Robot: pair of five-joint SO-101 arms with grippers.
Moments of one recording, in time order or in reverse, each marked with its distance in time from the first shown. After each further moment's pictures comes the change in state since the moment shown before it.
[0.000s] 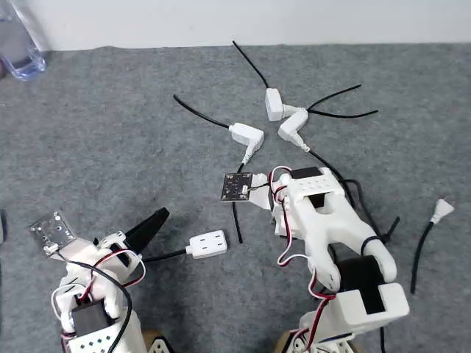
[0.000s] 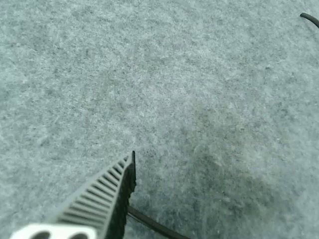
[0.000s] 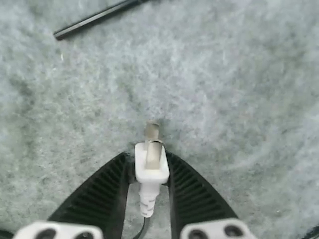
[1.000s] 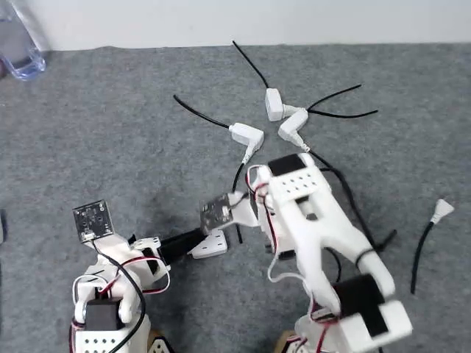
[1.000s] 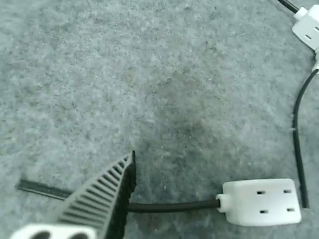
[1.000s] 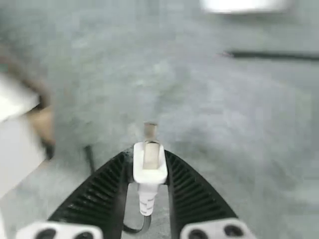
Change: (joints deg) left arm 18.1 0.0 0.0 2.5 0.0; right arm -9.1 -5.3 -11.6 36.1 17.1
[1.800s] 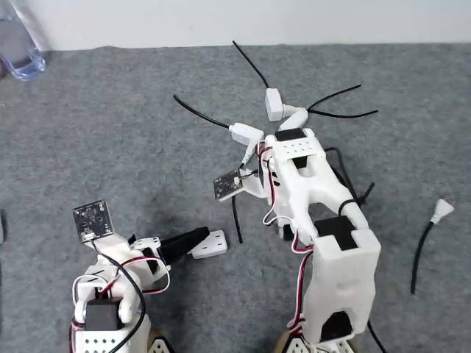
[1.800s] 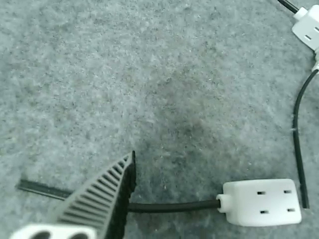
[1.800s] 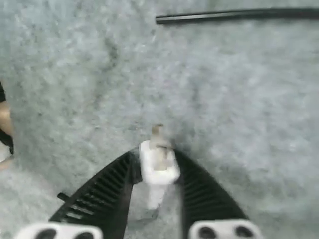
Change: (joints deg) left arm -0.1 0.0 0.0 0.0 0.0; right arm 7.8 27.5 -22.2 -2.4 -1.7
